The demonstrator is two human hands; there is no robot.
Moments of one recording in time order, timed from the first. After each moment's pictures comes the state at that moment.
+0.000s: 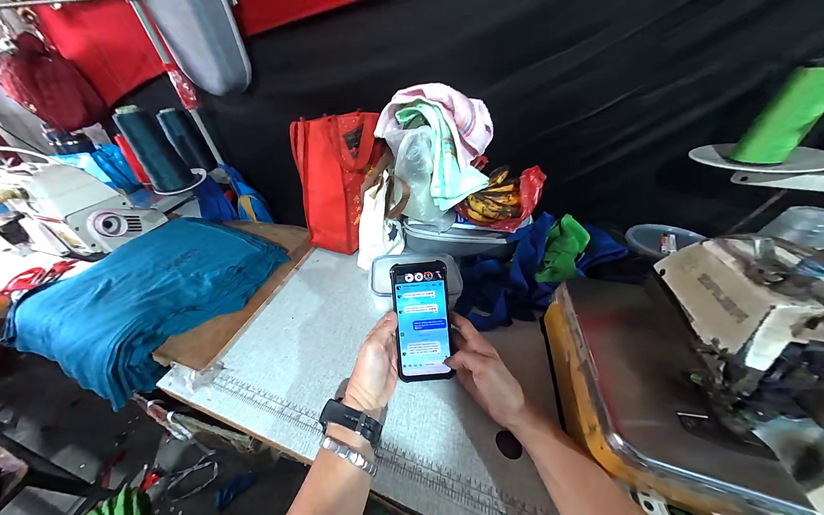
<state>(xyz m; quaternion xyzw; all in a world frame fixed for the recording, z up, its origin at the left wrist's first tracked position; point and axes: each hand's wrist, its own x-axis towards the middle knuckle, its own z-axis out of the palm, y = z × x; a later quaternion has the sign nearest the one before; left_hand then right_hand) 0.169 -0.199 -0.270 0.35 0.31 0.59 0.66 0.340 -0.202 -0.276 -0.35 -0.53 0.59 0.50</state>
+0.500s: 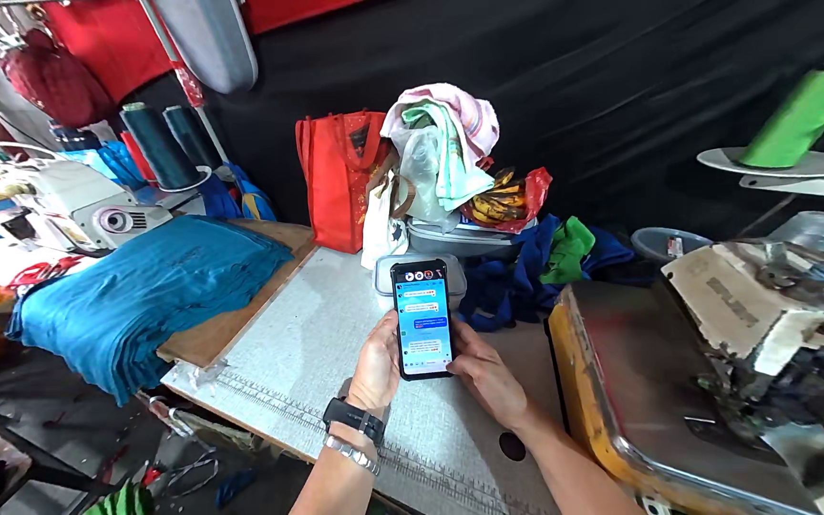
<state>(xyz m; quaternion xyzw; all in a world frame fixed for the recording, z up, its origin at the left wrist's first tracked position) 0.170 -0.200 -0.266 0.33 0.32 0.60 0.65 0.341 -0.200 -0.279 -0.35 -0.56 0.57 0.49</state>
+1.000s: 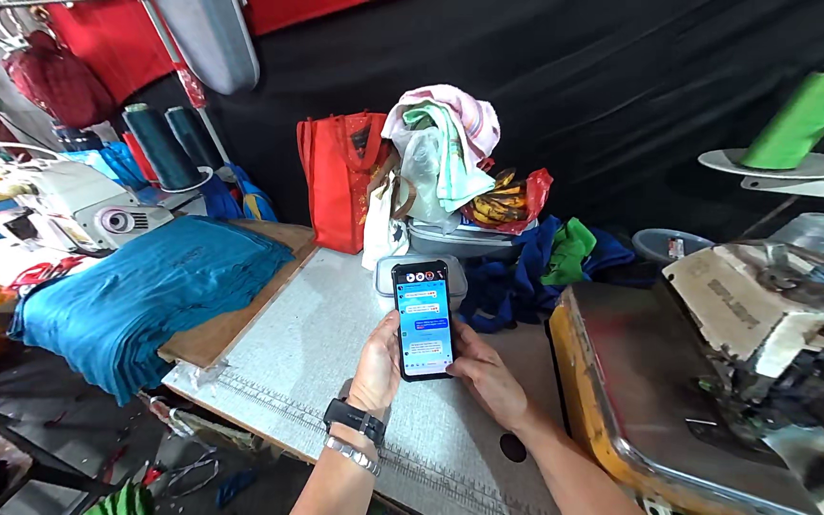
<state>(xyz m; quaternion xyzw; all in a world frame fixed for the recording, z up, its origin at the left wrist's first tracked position) 0.169 -0.199 -0.267 0.33 0.31 0.60 0.66 0.341 -0.201 -0.277 -0.35 -0.56 0.57 0.49</state>
